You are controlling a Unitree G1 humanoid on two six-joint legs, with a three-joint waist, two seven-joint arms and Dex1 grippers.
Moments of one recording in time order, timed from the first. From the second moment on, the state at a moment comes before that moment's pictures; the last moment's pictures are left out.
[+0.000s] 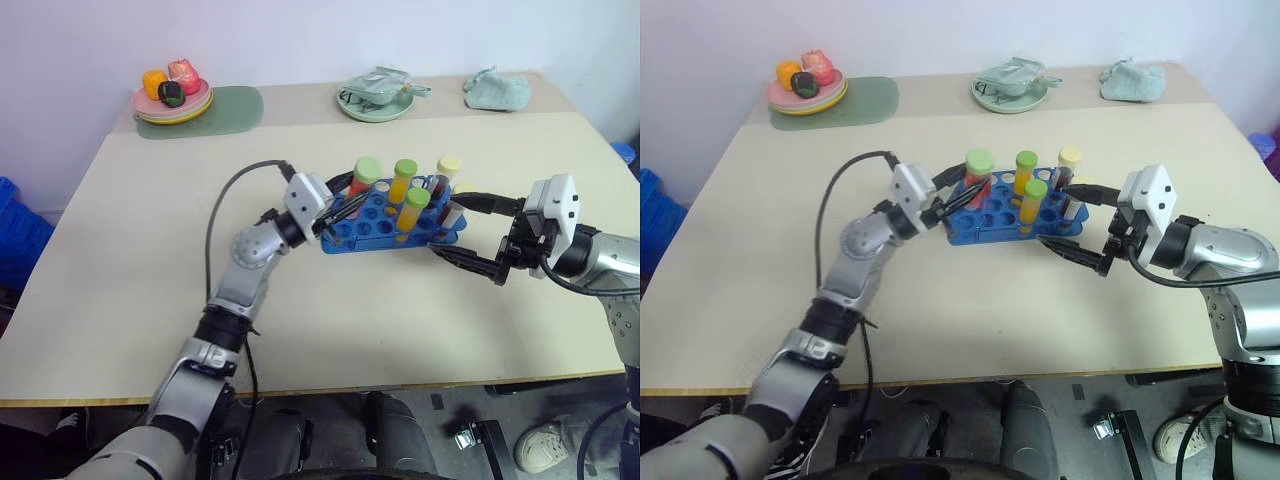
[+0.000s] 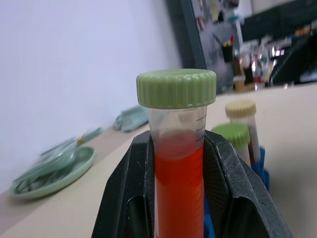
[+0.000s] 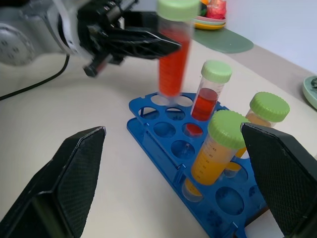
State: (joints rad) left arm -0.69 0.06 -0.19 0.47 -0.15 -0.39 -0.66; right arm -0.25 -0.84 -0.25 -0.24 0.56 0.38 1.03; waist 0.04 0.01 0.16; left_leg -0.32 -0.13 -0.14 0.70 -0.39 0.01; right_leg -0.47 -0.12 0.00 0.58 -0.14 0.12
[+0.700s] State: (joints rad) left arm -0.69 0.01 -0.19 0.63 -0.03 -0.55 -0.60; right arm -0.22 -0.86 -0.29 -0.28 0.57 0.42 1.01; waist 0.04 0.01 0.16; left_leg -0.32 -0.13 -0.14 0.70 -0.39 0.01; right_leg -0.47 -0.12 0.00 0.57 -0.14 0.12
